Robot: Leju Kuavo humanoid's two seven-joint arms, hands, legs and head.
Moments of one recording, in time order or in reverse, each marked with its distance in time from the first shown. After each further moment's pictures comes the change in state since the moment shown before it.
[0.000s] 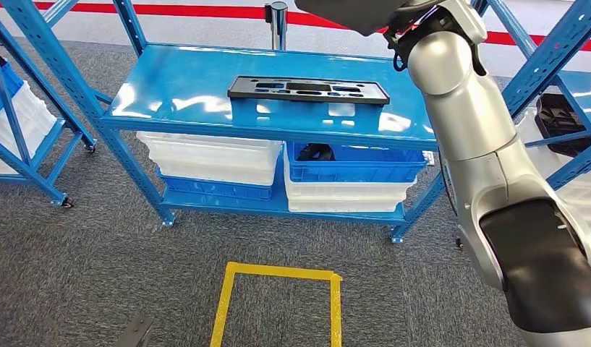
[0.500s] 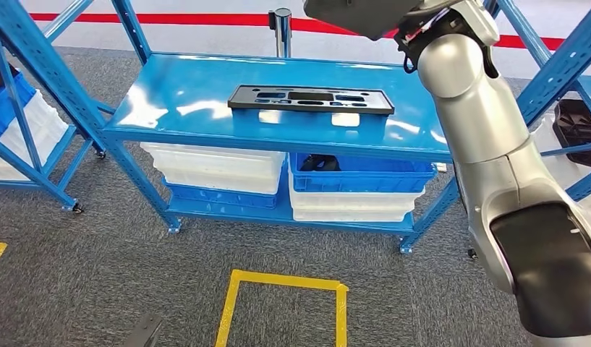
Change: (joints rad) left arm -0.002 -0.007 0.000 0.002 0.000 -0.002 0.001; right arm -0.008 -0.009 0.024 -0.012 0.001 0.005 0.005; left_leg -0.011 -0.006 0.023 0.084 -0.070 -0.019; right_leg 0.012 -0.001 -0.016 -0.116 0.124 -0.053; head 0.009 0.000
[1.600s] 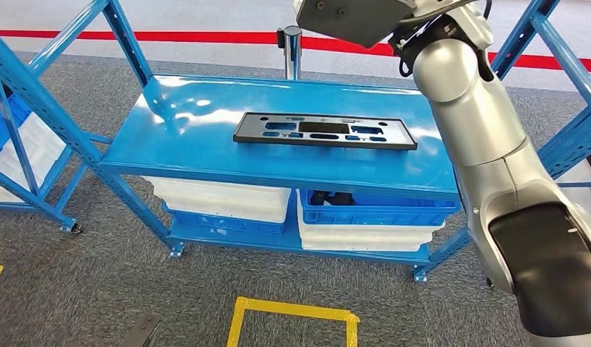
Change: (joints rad) left arm 0.001 -0.003 0.000 0.003 -0.003 0.002 0.003; right arm 0.015 -0.009 0.020 -0.021 -0.003 0.001 0.001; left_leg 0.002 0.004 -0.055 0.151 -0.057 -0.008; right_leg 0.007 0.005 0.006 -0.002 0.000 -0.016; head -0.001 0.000
